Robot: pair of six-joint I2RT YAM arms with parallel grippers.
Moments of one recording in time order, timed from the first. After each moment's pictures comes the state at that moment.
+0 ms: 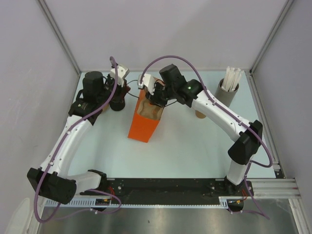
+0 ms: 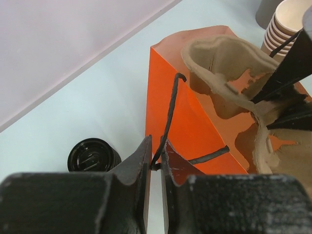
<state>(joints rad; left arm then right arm) -0.29 1.19 1.27 -0.41 0.32 0.26 0.77 1.77 1.83 -0.71 -0.32 -0.54</state>
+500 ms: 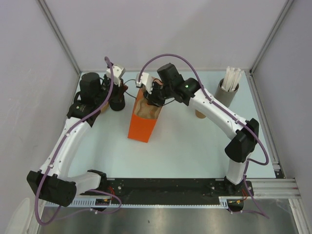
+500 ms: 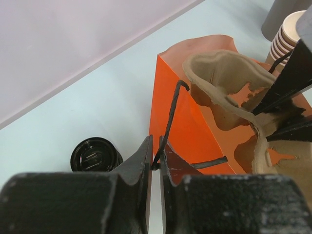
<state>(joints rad) -0.25 1.17 1.23 -0.36 0.32 0.22 0.77 1.83 1.90 -0.73 -0.37 -0.50</state>
